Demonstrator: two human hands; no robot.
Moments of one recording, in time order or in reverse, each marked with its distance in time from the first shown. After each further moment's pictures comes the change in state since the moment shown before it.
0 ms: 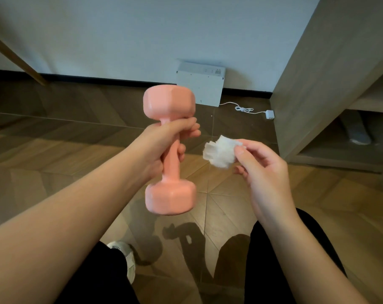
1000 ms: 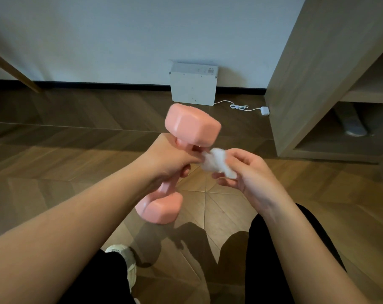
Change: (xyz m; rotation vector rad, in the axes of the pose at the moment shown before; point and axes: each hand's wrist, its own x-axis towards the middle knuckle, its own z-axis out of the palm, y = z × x) left_hand -0.008 -0.020 0.016 0.442 -0.122 0.192; right_hand 0.020 0.016 -0.018 0.033 -0.306 0.363
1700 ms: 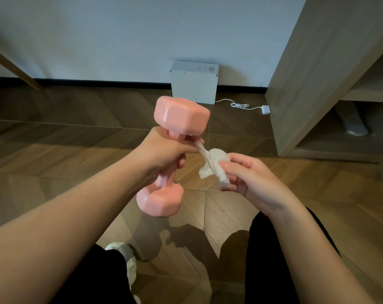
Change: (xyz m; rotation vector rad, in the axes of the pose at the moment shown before) left_hand 0.005 -0.003 -0.009 -0.098 0.037 0.004; right_hand -0.006 0.003 -0.010 -0.045 -0.179 0.019
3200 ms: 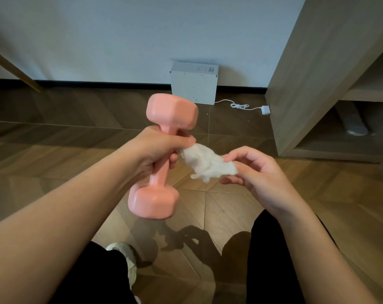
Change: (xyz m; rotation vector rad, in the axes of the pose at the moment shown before) left_hand 0.007 0.007 -0.007 -0.048 0.030 -0.175; right_hand -0.012 -0.006 -0.005 -0.062 0.050 -0.247
